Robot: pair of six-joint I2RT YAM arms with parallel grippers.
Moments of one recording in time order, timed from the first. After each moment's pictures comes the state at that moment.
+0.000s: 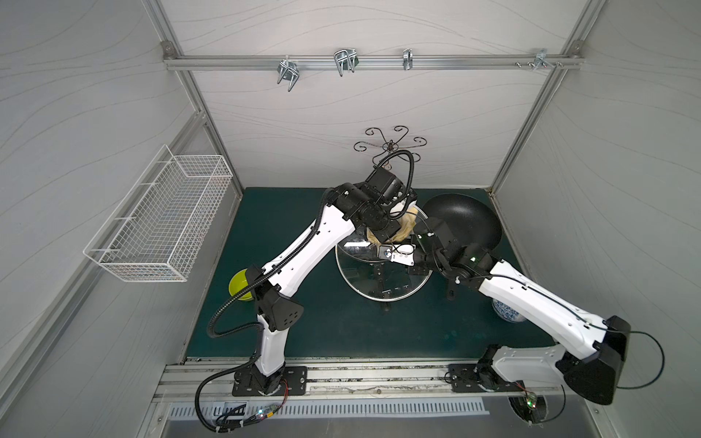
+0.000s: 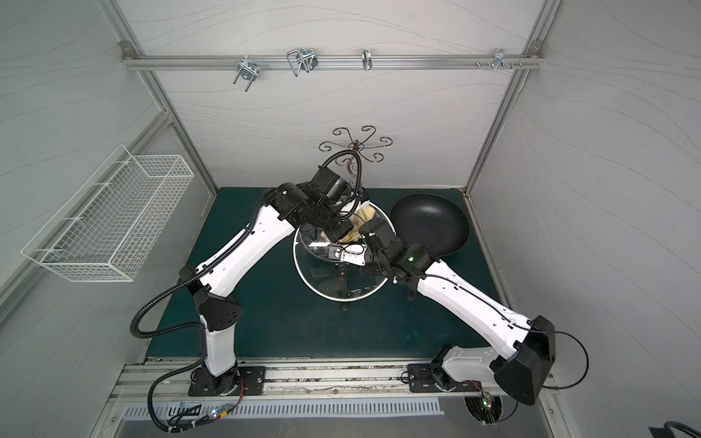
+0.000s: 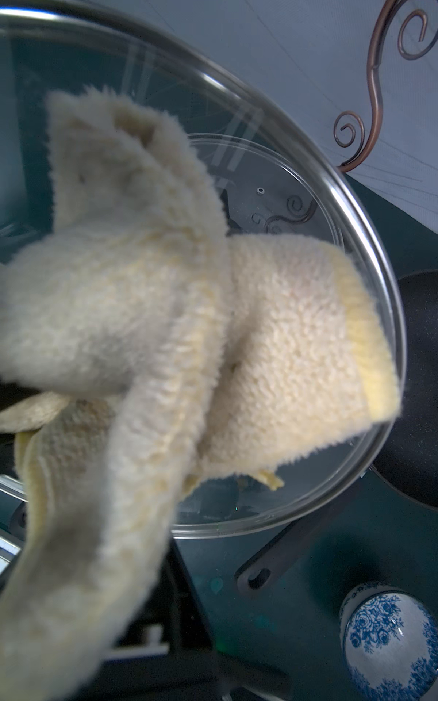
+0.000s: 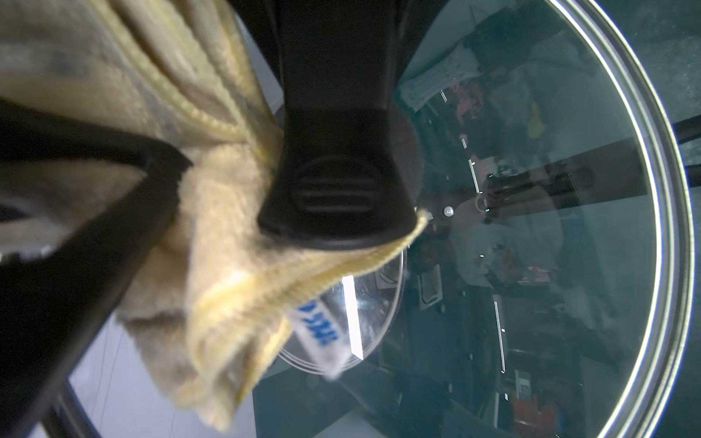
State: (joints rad) left arm -0.78 1.95 2.26 -1.29 -0.01 0.24; right arm 0.86 1.26 1.21 -0.67 0.10 -0.90
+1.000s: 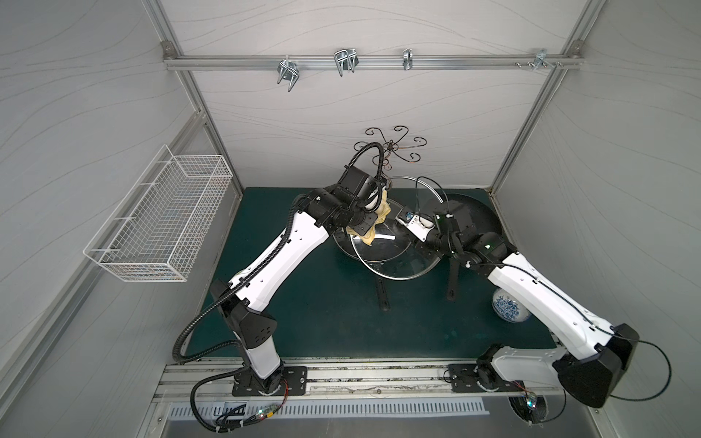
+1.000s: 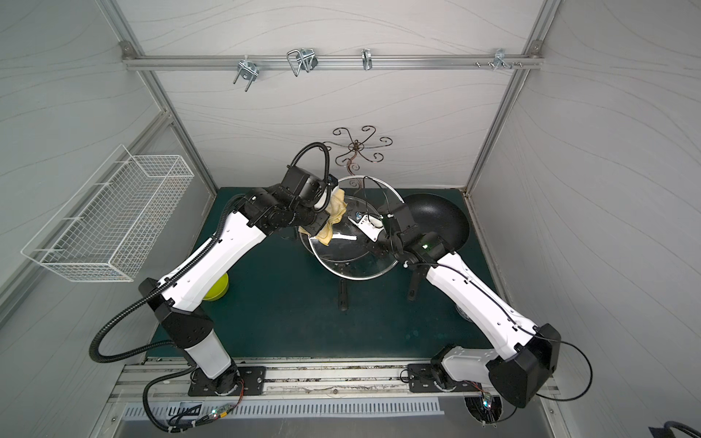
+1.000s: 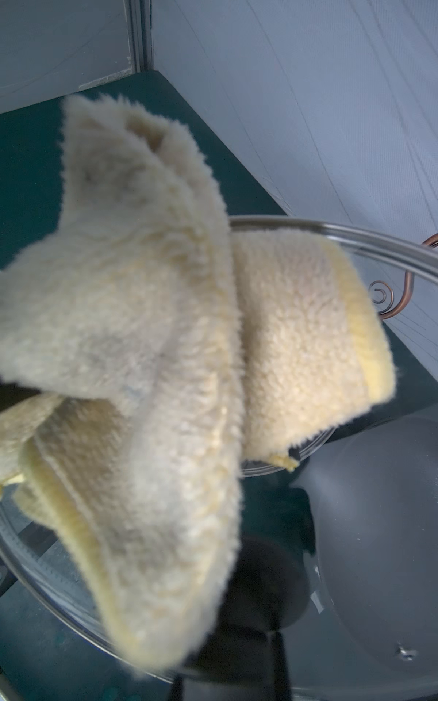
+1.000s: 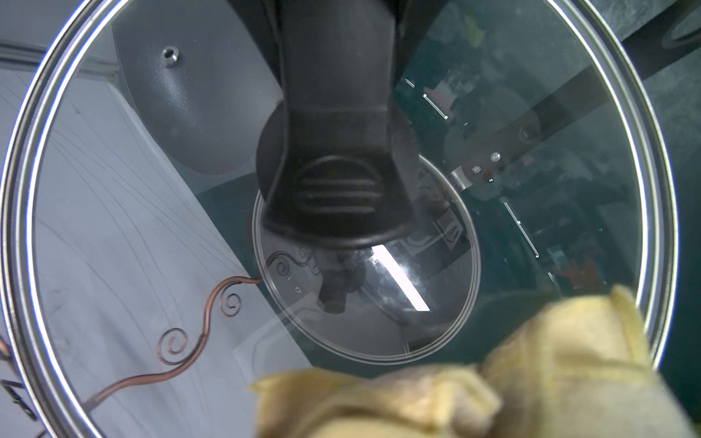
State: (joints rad) left arm -0.72 1.70 1.96 -1.11 -0.23 0.11; right arm 0.67 1.25 1.30 -0.67 0.05 -0.44
